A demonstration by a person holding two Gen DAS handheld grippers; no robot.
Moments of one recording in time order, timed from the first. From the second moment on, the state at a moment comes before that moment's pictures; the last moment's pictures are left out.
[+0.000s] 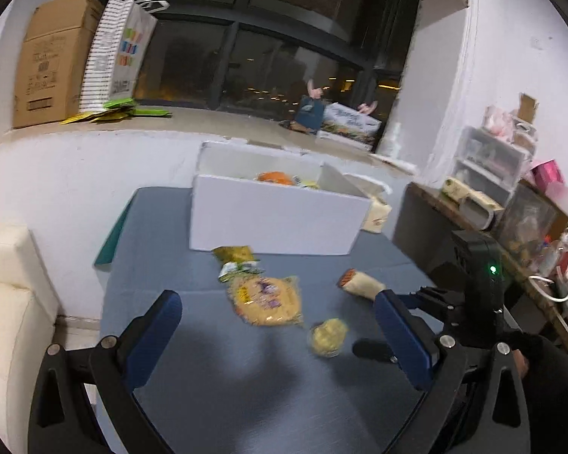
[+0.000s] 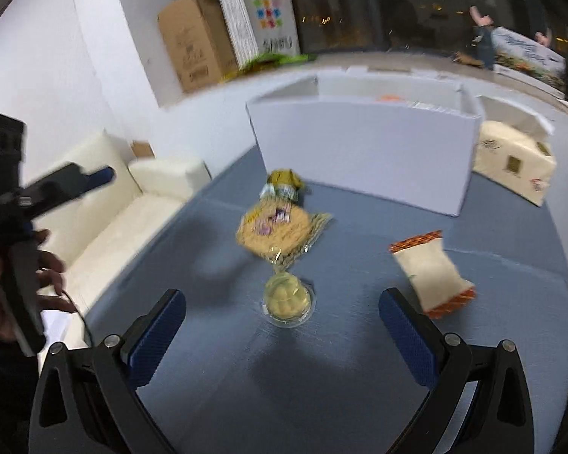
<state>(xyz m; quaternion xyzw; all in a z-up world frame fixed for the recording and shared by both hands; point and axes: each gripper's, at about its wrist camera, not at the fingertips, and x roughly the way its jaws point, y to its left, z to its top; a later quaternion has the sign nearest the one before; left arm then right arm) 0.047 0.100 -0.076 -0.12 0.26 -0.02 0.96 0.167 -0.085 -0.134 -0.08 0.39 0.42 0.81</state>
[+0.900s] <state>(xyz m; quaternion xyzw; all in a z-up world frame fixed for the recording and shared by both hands) 0.108 0.079 -0.124 -0.08 0.37 -0.05 0.92 0.168 -0.091 -0.144 -0.10 0.37 0.44 0.81</state>
